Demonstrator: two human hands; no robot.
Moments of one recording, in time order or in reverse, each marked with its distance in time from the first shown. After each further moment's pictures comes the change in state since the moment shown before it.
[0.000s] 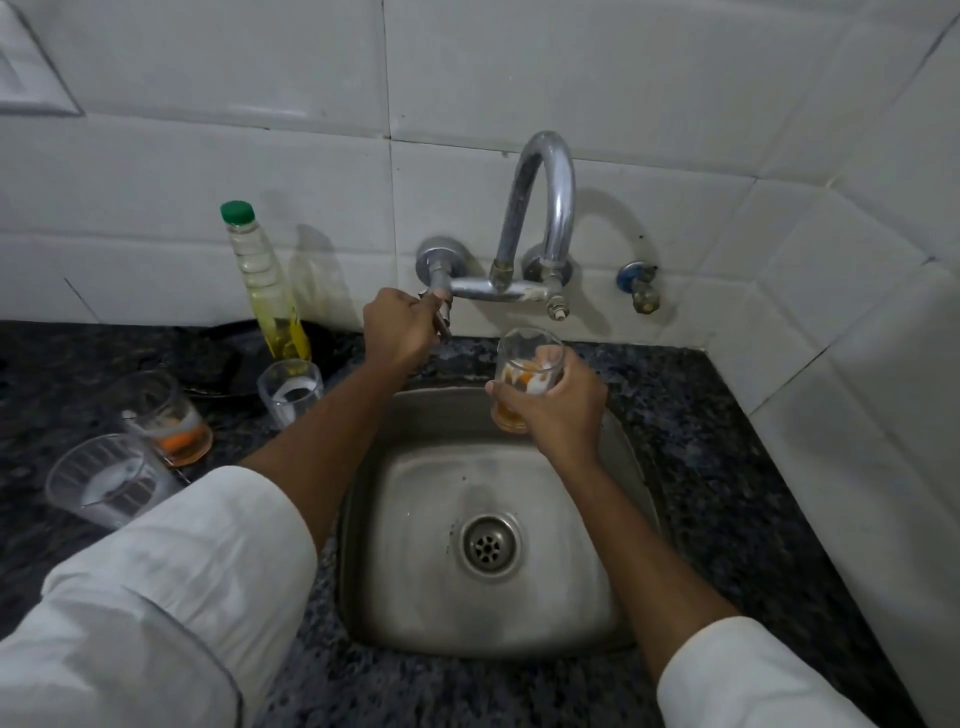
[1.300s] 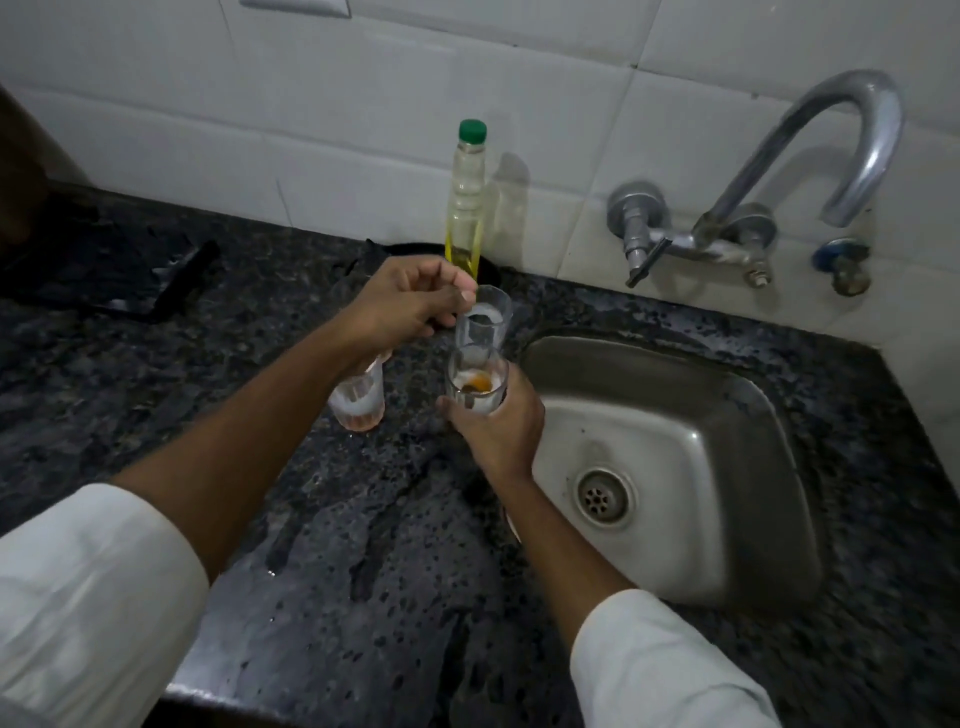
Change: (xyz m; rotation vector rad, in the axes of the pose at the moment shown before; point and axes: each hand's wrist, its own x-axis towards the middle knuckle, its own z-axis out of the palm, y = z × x) left_hand -0.047 -0.070 -0.219 -0.087 -0.354 -0.002; right_hand -0.162 -0.026 0.189 -0.020 -0.240 -0.077
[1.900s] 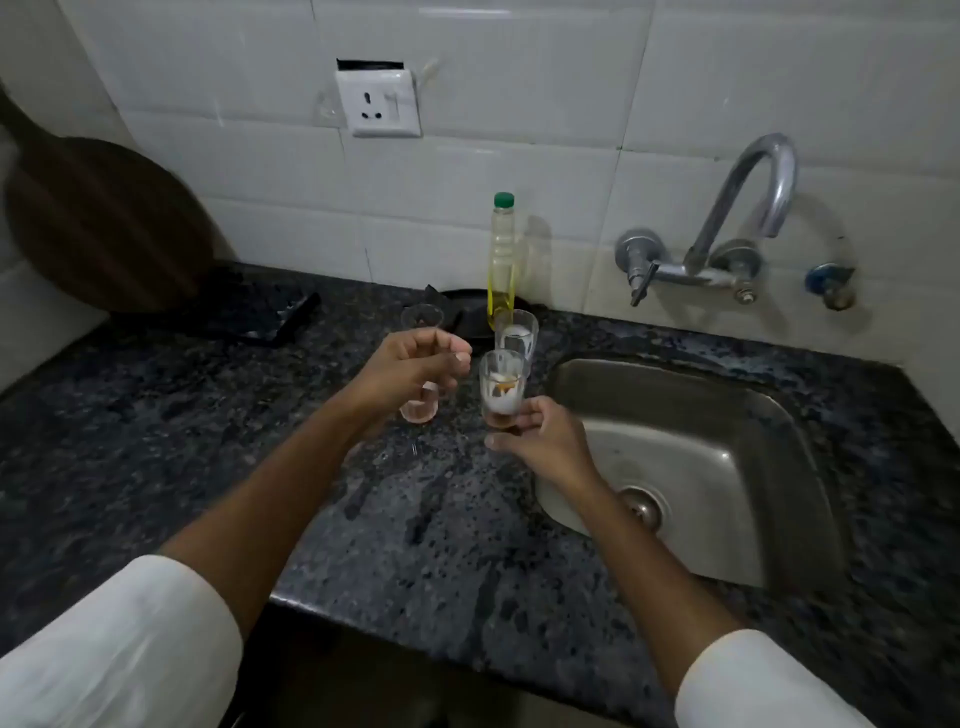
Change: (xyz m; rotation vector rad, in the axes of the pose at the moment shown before) left_hand -0.136 0.018 0.007 -0.056 0.112 -0.044; right_hand -0.050 -0.025 -0.083 0.093 -0.506 0.125
